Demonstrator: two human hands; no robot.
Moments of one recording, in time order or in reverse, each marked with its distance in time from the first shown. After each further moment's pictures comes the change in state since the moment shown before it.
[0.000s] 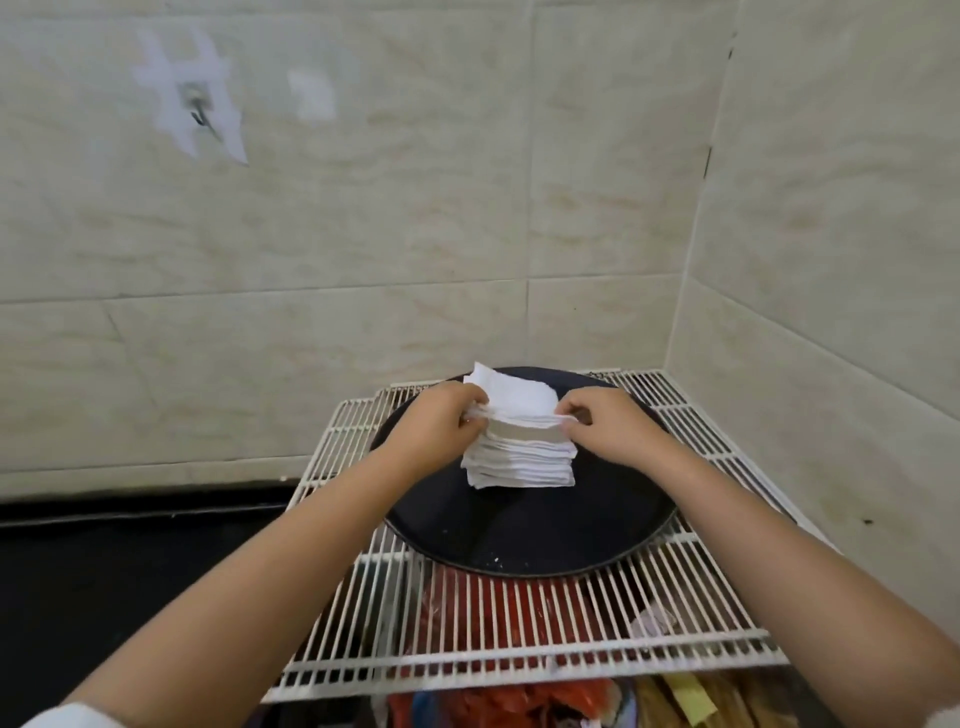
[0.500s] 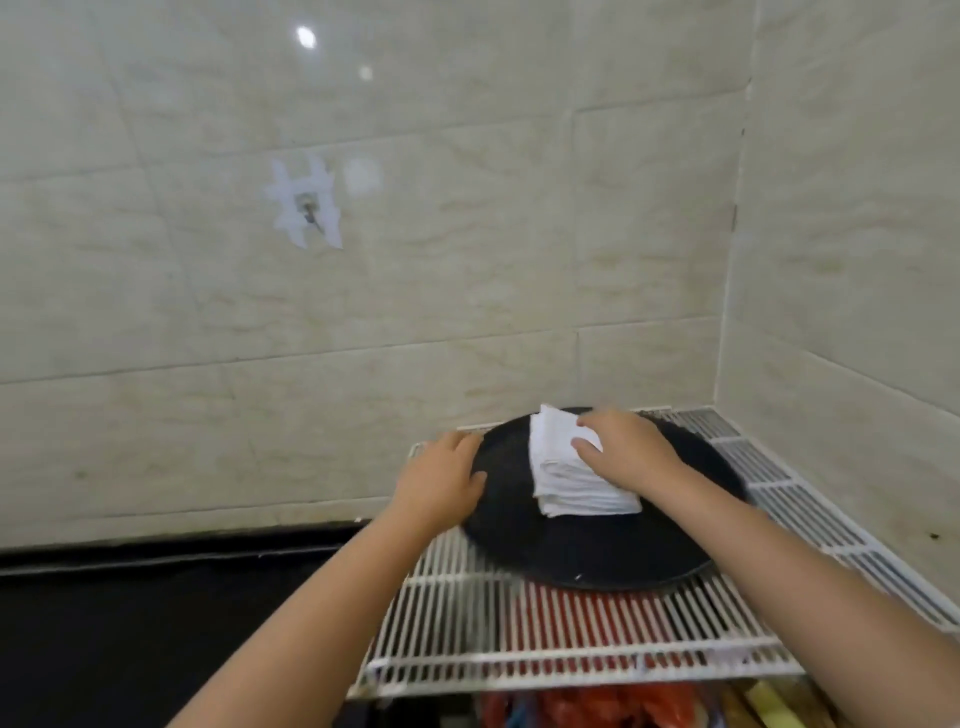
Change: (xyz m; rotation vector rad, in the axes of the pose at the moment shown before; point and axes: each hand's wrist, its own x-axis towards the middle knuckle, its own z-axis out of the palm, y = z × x) left_hand -0.057 -0.045 -0.038 0.327 -0.010 -0.065; right_hand -0.019 -0.075 0.011 -0.323 0.093 -0.033
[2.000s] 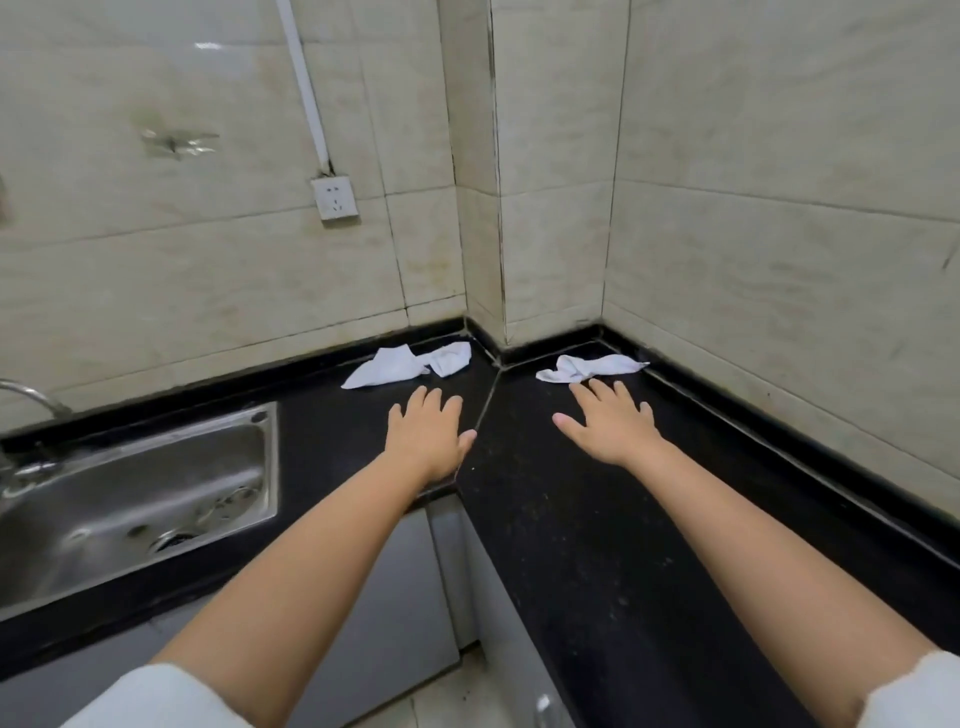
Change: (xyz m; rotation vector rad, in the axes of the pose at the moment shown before) left_hand -0.556 -0.939 -0.124 0.212 -0.186 -1.286; right_hand 0.057 -1.119 0.412 0.123 -0.553 -0.924
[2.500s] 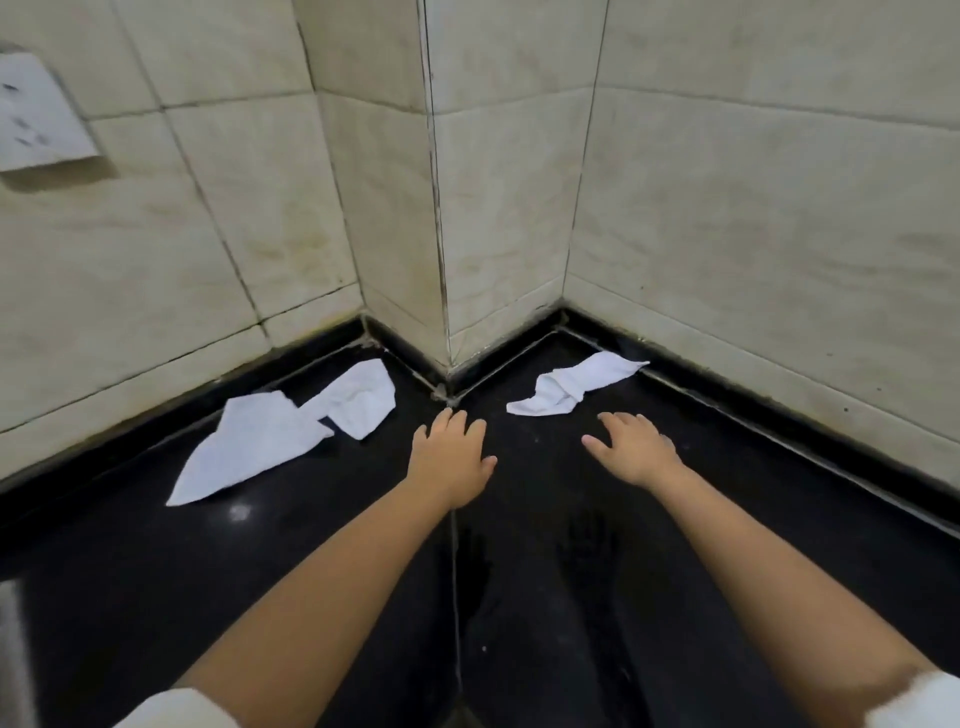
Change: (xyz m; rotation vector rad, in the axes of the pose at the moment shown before) left_hand 0.362 -0.030 0.118 -0.064 -0.176 0.433; right_hand 0.299 0.054 0.101 0.095 -0.105 0.500
